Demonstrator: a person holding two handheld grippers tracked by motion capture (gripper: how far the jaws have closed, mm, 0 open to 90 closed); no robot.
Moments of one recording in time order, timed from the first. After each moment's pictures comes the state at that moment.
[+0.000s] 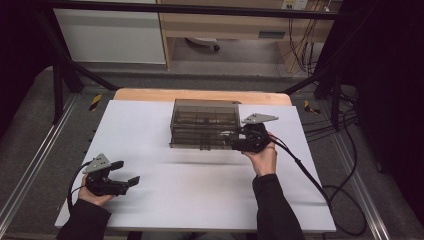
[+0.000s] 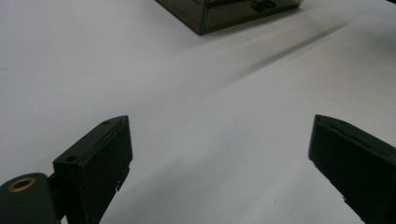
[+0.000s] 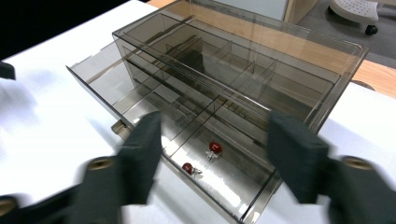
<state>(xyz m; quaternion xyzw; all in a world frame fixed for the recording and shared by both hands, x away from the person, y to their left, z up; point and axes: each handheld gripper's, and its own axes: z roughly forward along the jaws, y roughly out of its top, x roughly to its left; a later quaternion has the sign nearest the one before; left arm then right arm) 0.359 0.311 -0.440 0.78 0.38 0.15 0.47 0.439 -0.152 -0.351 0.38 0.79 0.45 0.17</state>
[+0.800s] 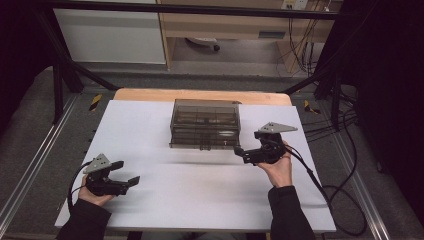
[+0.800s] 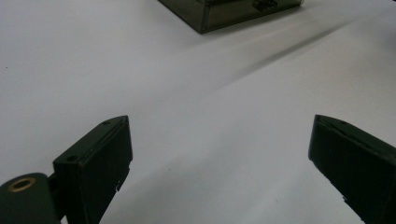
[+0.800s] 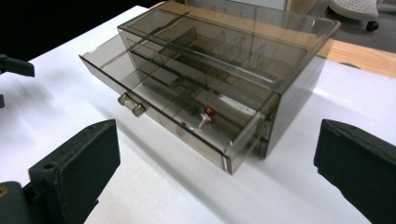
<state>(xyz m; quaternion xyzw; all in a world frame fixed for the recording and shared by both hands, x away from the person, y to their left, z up) 0.359 0.310 -0.440 0.78 0.39 0.15 0.47 0.412 -0.190 -0.358 0.39 0.77 0.48 0.16</state>
